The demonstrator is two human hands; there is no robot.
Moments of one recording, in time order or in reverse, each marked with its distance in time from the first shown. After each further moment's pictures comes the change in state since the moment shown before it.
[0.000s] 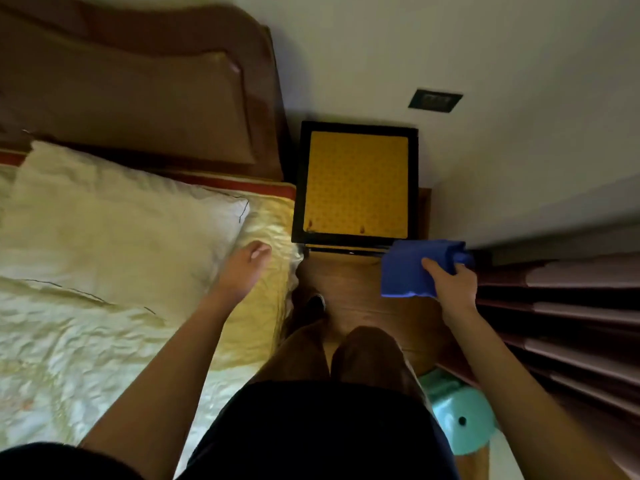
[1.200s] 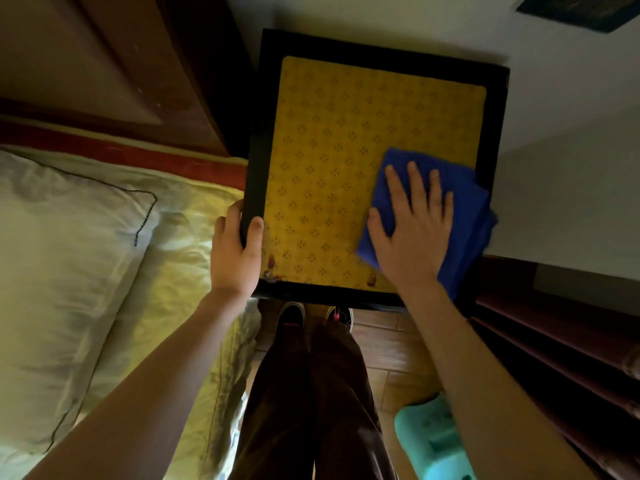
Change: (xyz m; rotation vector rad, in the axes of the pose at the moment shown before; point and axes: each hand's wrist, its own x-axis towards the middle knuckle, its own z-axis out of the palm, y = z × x) left_hand 0.271 -0.066 0.146 0.005 0.322 0.024; right_hand 0.281 0.039 0.214 -1.038 0.089 -0.868
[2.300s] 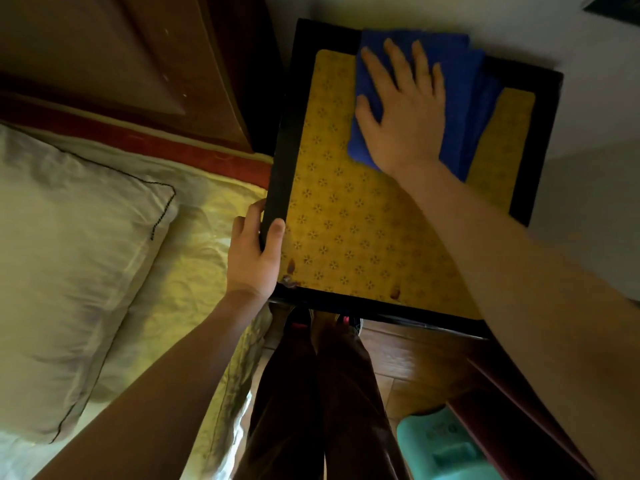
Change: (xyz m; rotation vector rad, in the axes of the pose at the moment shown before) left_hand 0.004 0.001 -0.001 -0.011 0.005 0.002; right_hand 0.154 -0.064 -0.004 0.023 -0.021 -0.222
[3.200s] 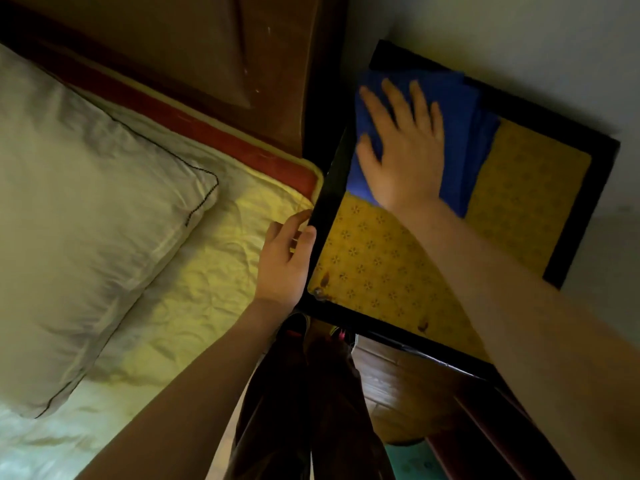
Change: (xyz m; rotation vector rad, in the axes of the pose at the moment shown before) left_hand 0.002 -0.016 0.002 -0.259 0.021 -0.086; right_hand -0.006 -0.069 0.011 -0.075 -0.043 -0.186
